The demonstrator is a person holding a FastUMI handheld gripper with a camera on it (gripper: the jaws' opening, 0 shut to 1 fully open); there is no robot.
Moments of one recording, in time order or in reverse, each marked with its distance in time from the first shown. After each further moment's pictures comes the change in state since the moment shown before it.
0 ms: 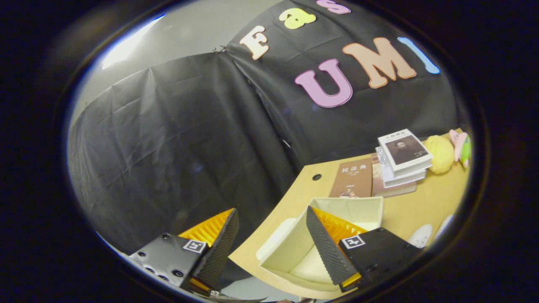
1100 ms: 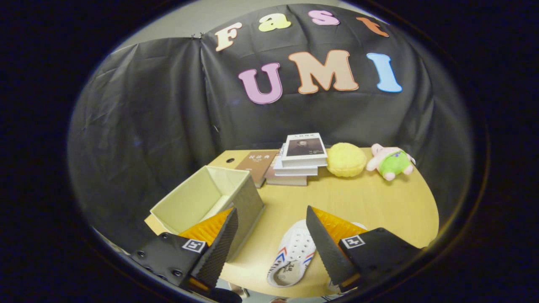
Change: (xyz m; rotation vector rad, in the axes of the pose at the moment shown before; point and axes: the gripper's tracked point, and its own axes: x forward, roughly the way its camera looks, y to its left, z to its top) arm -0.138 -0.226 -0.046 -0.201 0.062 -0.424
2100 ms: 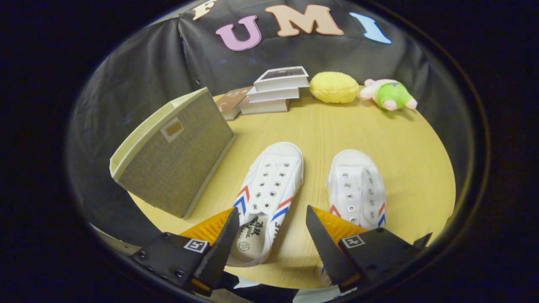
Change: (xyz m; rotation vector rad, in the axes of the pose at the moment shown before) arm 0.045 -0.057 -0.169 0.057 0.353 -0.020
